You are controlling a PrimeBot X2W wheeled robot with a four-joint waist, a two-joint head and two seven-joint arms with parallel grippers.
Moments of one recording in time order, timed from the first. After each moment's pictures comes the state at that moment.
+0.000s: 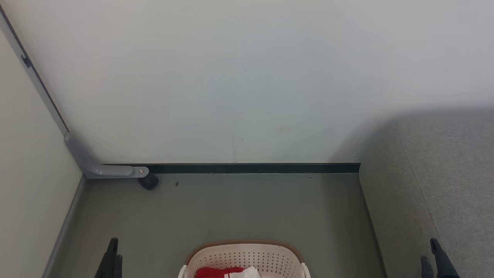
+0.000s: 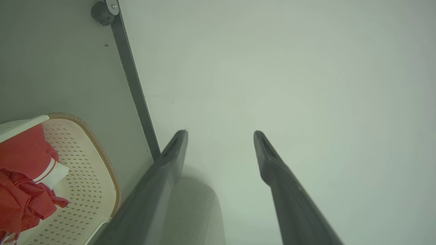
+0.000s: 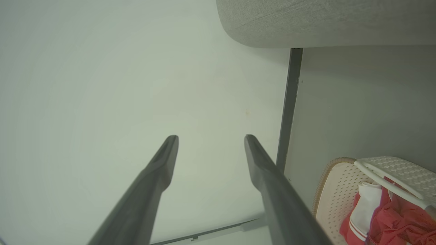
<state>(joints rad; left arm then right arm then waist) -0.03 0.03 0.08 0.30 -1.61 -0.12 0.09 -0.03 -0.03 -0.12 0.32 1.63 0.11 0.08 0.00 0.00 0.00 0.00</state>
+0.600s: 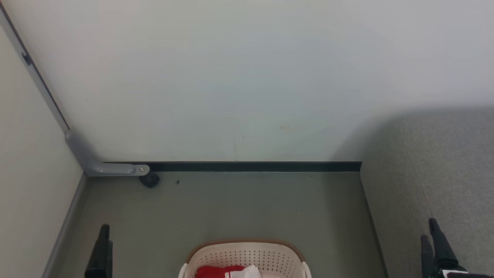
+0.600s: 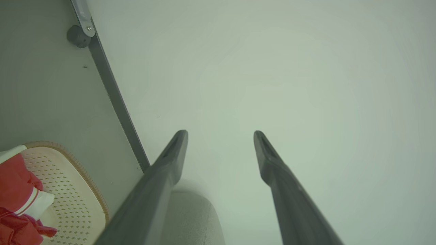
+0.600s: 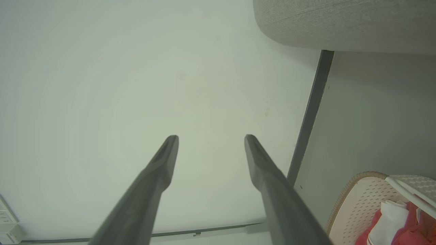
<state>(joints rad) -0.03 0.05 0.07 0.21 -1.56 -0.12 0.04 -0.06 -0.05 -0.07 0.23 1.58 0.11 0.02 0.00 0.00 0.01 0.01</state>
